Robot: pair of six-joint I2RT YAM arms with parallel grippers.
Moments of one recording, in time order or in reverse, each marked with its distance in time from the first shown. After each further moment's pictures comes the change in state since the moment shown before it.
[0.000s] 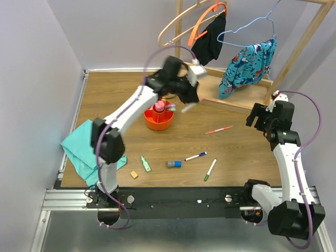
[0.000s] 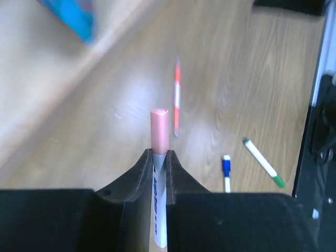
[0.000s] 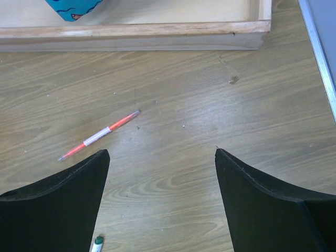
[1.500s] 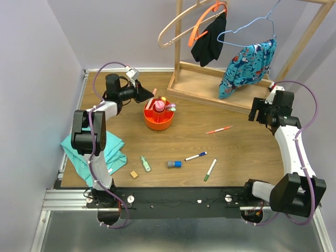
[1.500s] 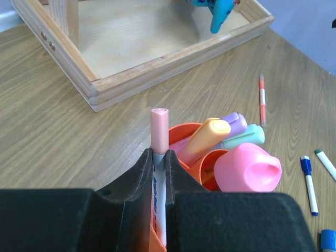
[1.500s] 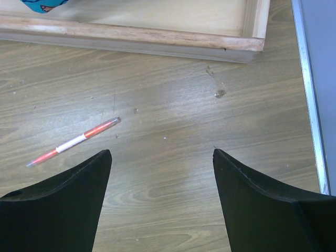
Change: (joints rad) left arm 0.644 -0.098 -0.758 1.120 0.445 -0.325; right arm -0.037 0.230 0.133 -0.009 -0.027 -0.137
